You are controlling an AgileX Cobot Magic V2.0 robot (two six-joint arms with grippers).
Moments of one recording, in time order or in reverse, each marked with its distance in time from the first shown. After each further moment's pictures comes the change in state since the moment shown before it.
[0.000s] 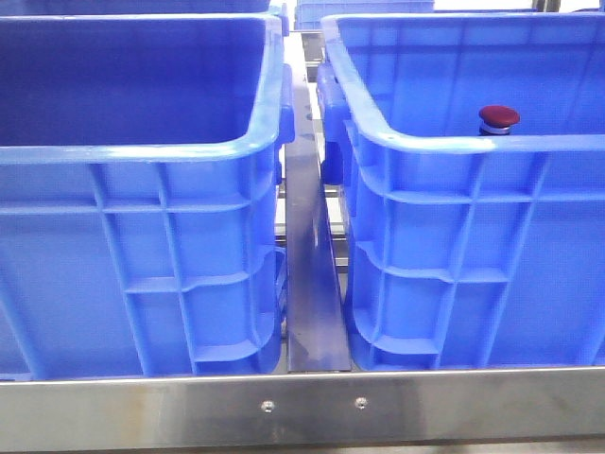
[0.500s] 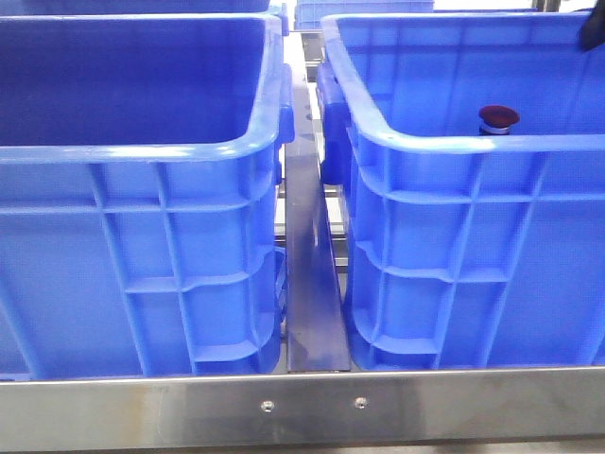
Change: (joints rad) left arm -0.417 0.130 -0.146 -0.054 -0.019 0.002; right arm 0.000 0.402 -0.228 0.002 -0.128 0.000
